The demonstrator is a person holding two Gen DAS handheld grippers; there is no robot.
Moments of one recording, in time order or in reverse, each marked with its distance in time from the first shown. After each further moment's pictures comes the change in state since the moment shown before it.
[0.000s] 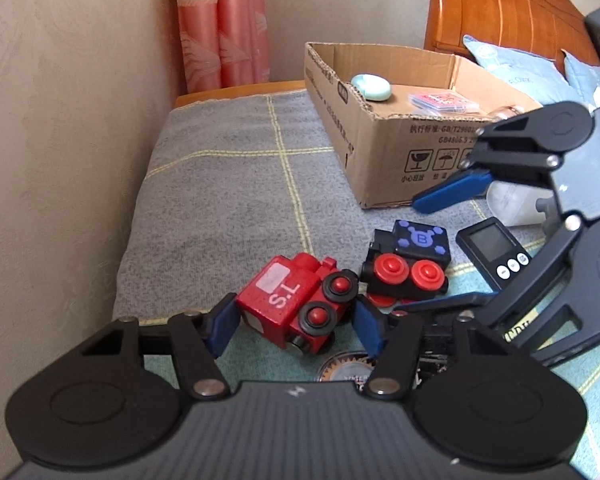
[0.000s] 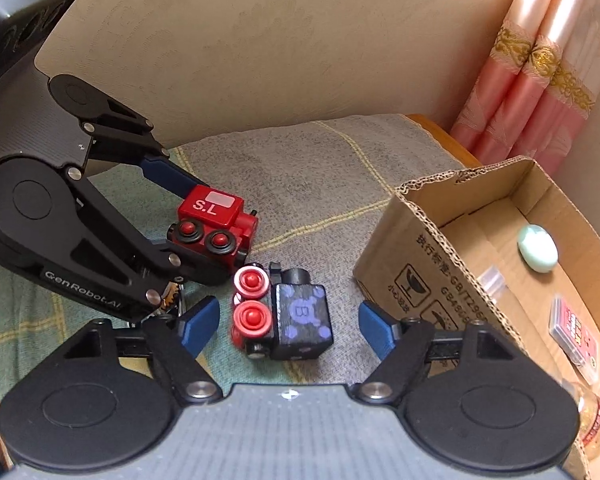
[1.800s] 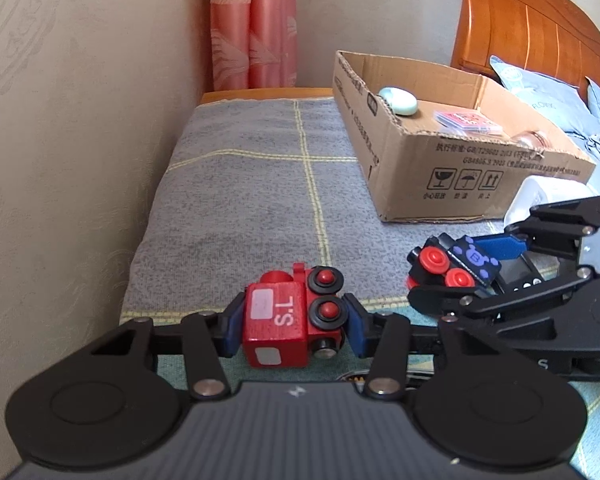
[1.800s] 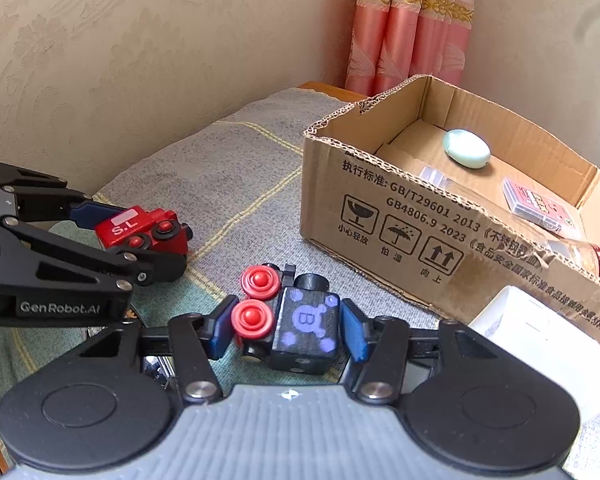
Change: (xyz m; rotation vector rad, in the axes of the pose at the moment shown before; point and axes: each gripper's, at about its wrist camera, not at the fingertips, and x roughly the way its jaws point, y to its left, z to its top) left arm -0.001 0.006 0.001 -0.095 -0.010 0.040; right arm -0.002 0.001 -0.021 0.400 -0.037 -0.187
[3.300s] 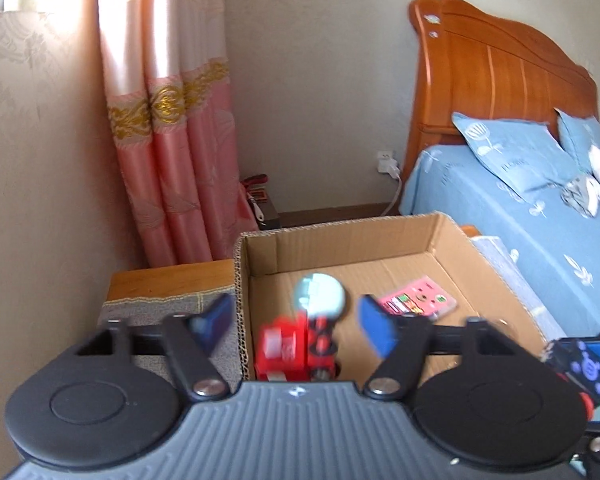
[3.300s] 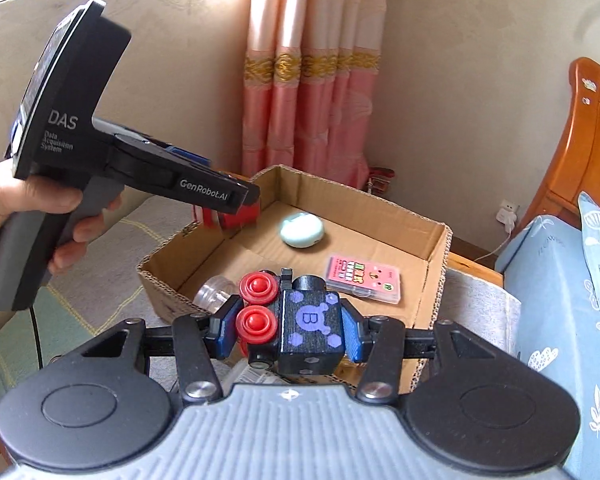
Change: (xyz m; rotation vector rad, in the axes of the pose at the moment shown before) left arm 0.027 -0.089 0.175 0.085 -0.179 -0.056; right arm -0.117 -0.119 0.047 0.082 -0.099 -0.133
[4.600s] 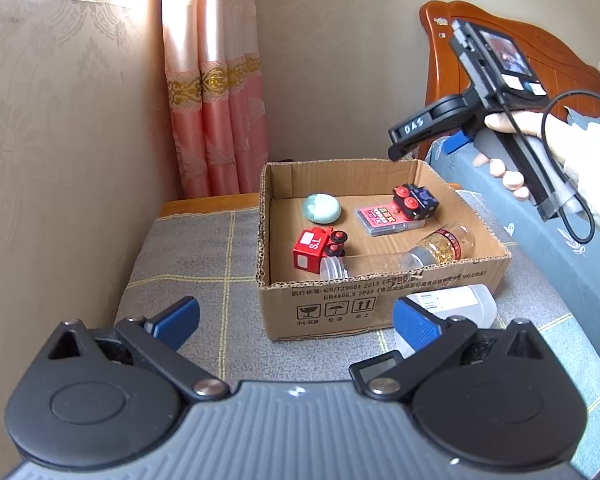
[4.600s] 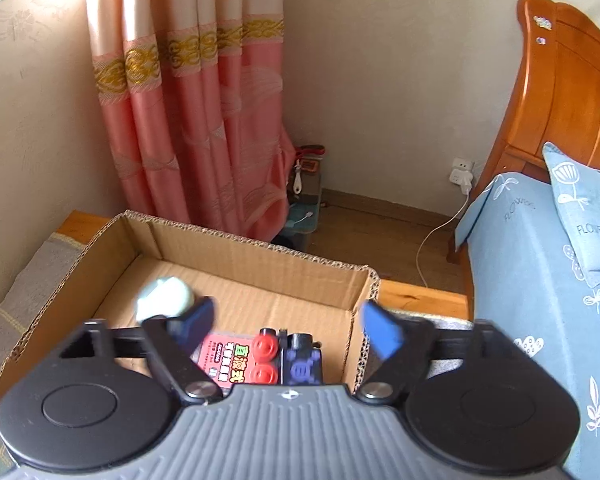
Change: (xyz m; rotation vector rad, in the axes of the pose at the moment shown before) left arm -0.115 -0.023 -0.096 -0.027 0.005 0.077; right arm 0.116 -0.104 0.072 0.190 0.067 -0.144
